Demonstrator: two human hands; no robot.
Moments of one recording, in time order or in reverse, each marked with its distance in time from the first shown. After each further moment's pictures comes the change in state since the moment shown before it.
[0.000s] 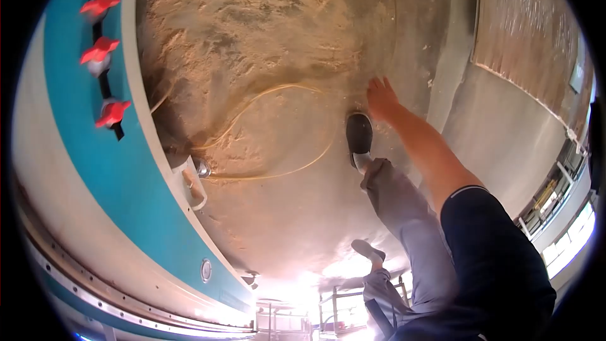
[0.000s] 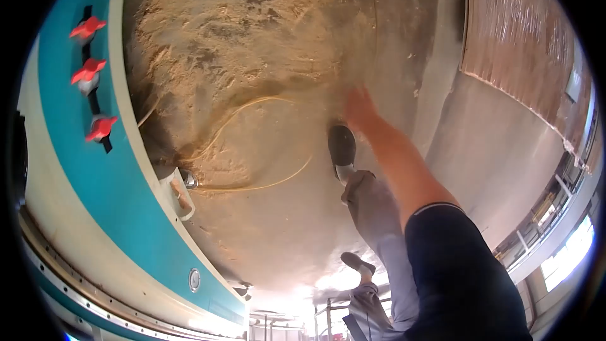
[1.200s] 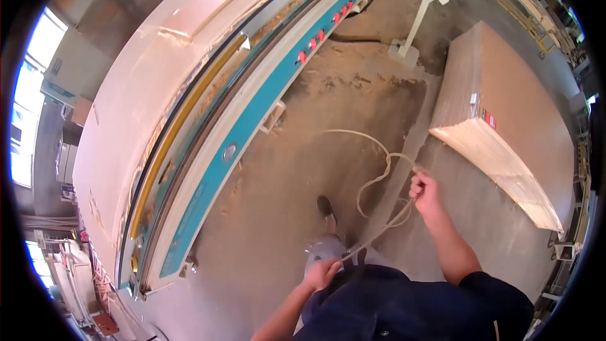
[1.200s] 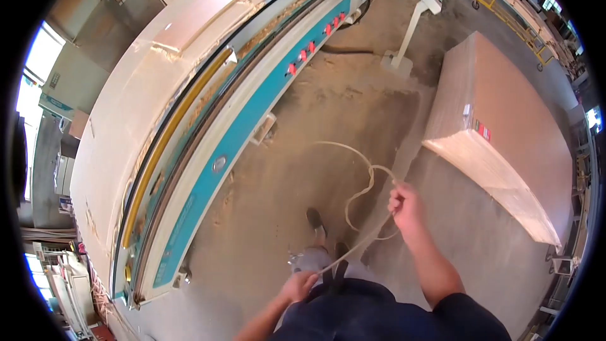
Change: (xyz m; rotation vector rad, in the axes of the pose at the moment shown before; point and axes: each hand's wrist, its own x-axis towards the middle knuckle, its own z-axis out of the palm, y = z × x) left_hand -0.163 -0.232 0.201 -0.431 0.368 0.952; right_hand -0.860 -0.241 -0.082 2.403 0.450 -0.070
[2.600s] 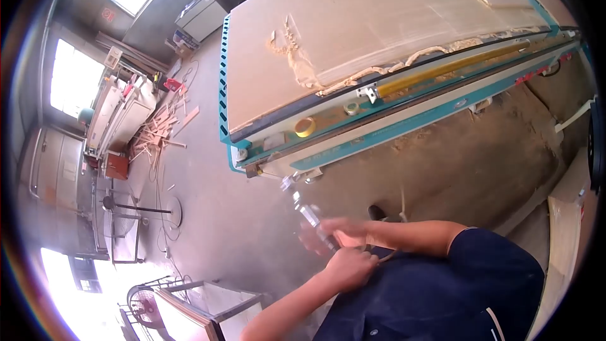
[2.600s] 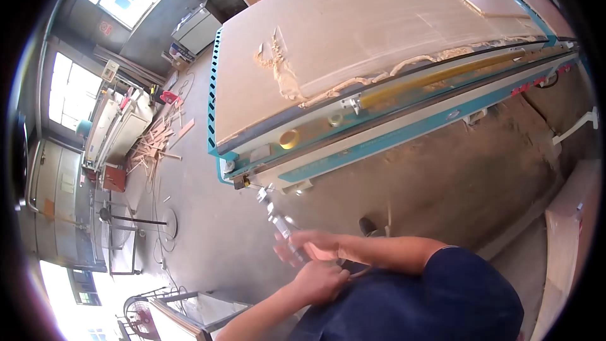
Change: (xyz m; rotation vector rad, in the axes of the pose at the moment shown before) left_hand -0.673 -0.262 -0.273 0.571 0.358 -0.051; right_hand -0.579 0.796 0.414 -0.490 -1.437 1.500
